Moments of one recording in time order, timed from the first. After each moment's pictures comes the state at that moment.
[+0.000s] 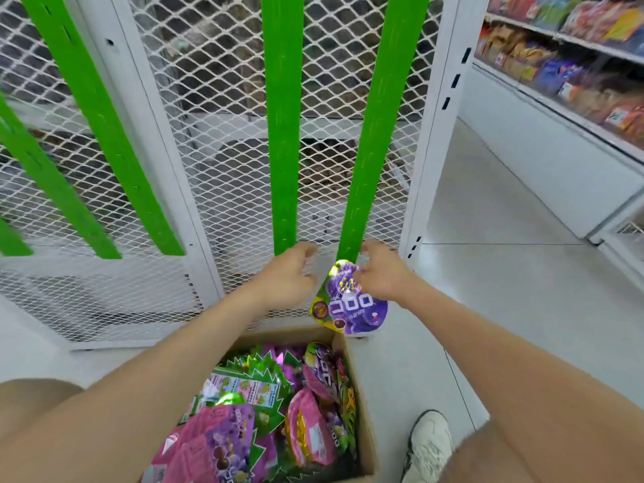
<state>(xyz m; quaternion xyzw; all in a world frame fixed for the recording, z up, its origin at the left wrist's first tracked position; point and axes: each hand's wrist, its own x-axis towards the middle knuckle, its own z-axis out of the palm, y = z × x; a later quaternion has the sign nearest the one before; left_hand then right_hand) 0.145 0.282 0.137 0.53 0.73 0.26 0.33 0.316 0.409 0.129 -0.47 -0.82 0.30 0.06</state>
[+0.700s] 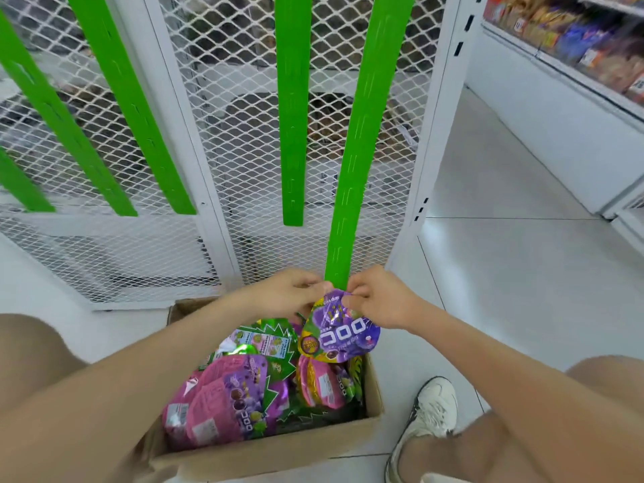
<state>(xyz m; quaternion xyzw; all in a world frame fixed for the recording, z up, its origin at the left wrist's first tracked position) 0.171 0.206 0.097 0.49 0.65 0.26 0.51 0.362 0.323 0.083 -0.38 -0.84 0.40 0.00</state>
